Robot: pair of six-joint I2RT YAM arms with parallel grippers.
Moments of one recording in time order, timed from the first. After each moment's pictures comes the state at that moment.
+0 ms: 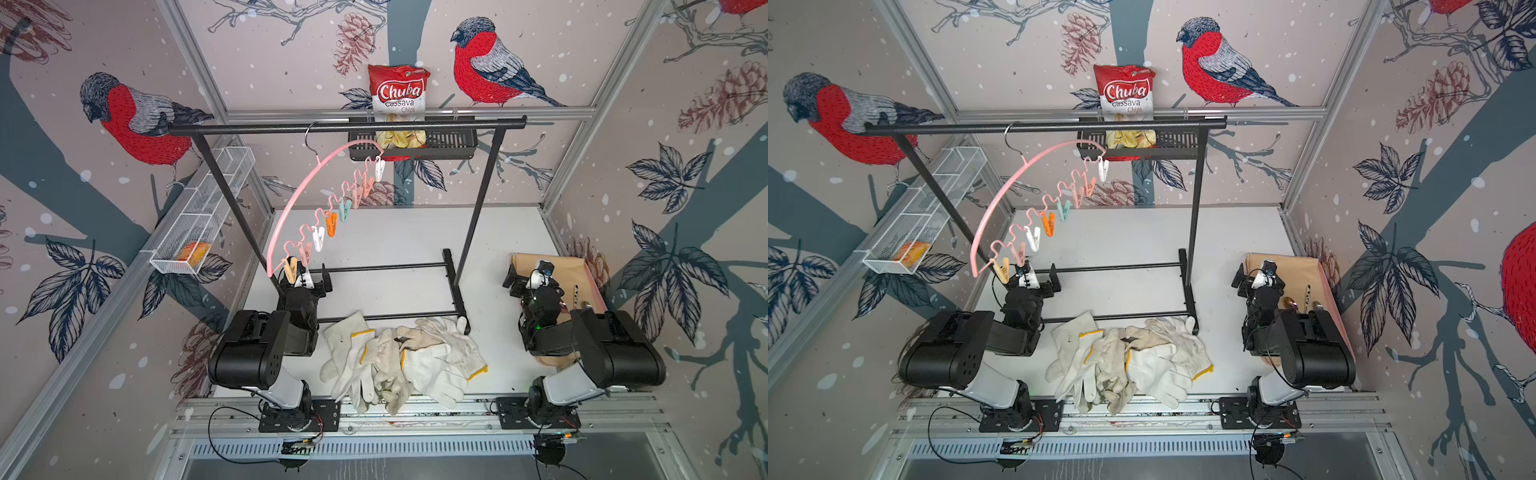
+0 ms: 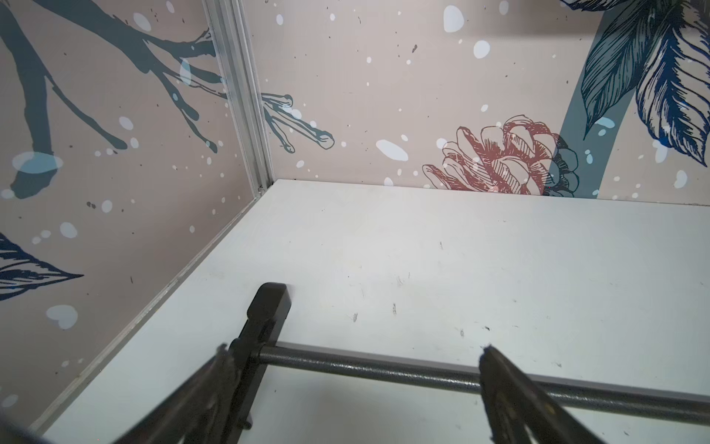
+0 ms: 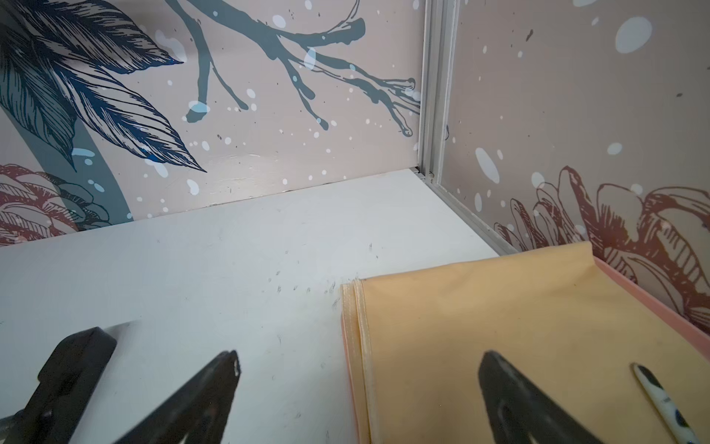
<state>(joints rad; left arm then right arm) -0.04 1.56 0.22 1.23 -0.21 -0.01 0.02 1.54 0.19 1.22 0.18 0.06</state>
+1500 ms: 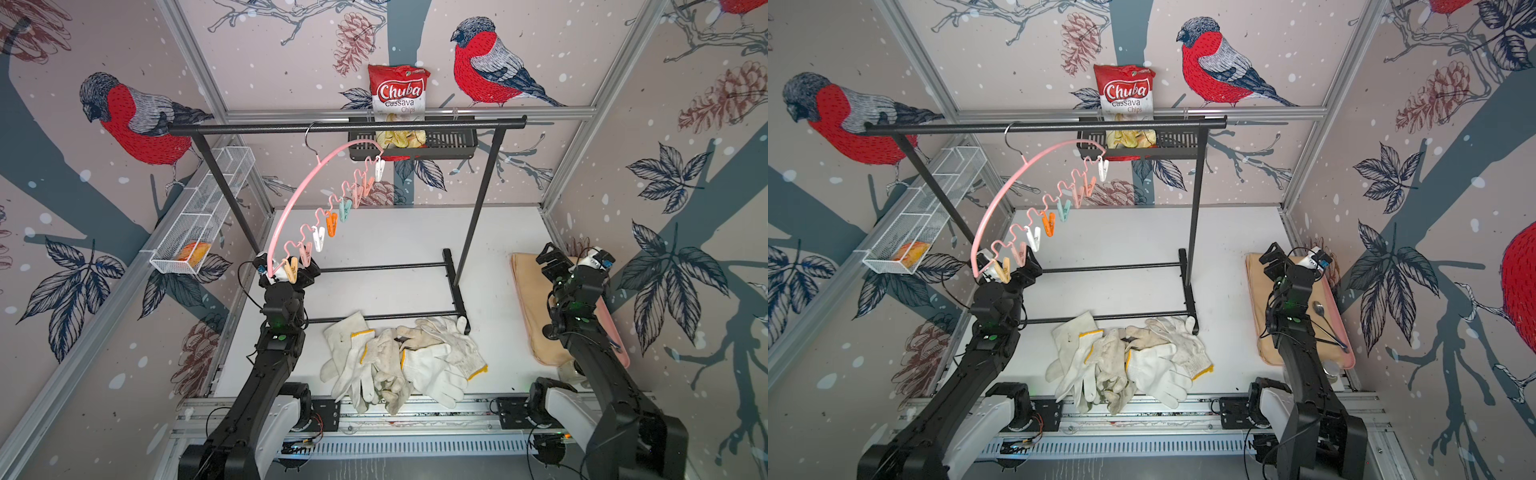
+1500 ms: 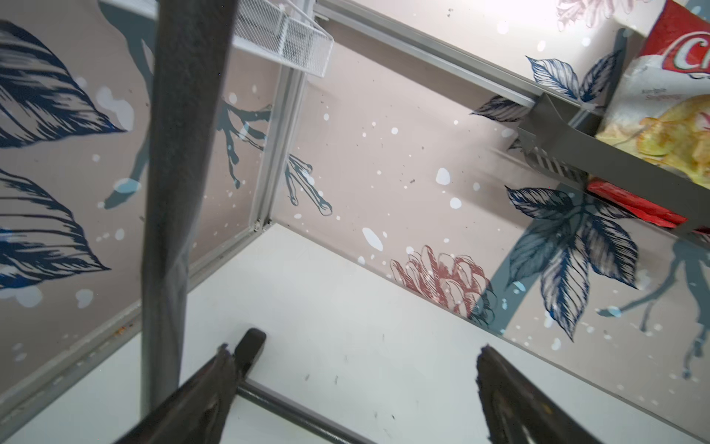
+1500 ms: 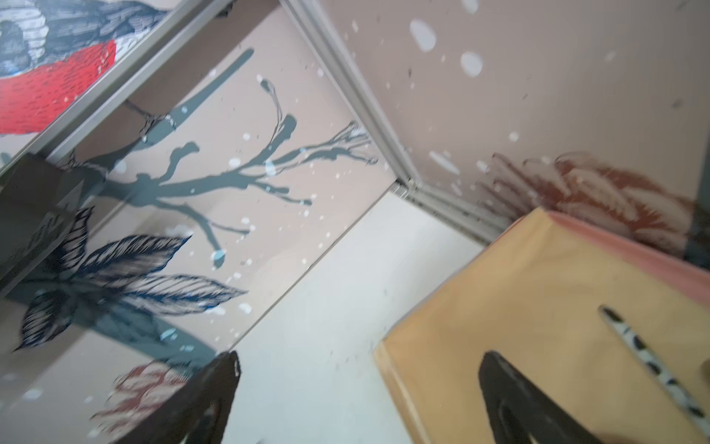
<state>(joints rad) -0.05 0.80 0.37 0.41 -0.22 -0.40 -0.17 0.95 0.49 0.25 0.03 0.60</state>
